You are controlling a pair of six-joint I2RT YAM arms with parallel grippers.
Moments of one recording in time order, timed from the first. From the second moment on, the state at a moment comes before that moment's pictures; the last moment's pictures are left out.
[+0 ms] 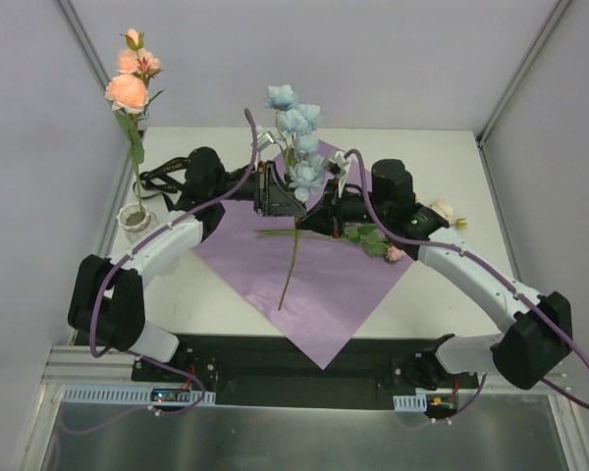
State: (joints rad) left arm -0.40 1.47 1.02 0.58 1.23 -0.91; right arm 0.63 1.31 1.10 -0.08 -0.79 0.16
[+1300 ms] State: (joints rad) left arm -0.40 0.80 1.28 -0.20 0.19 -0.12; right arm 0.58 0.80 0.89 -0.35 -0.35 0.05
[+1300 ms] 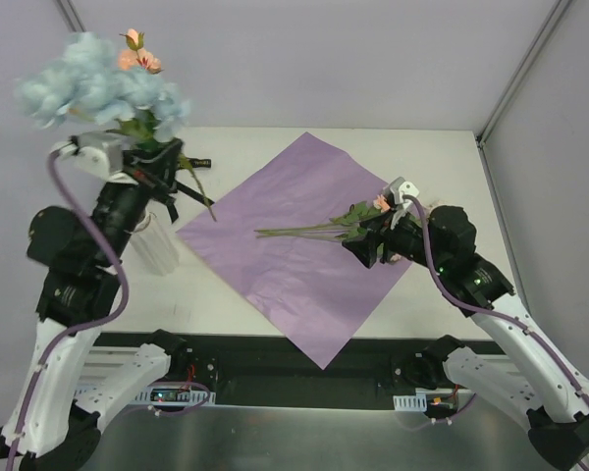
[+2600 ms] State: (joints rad) left arm -0.40 0.82 1.23 0.04 -0.77 0.38; right arm 0.58 0.84 0.82 -0.27 -0.41 0.12
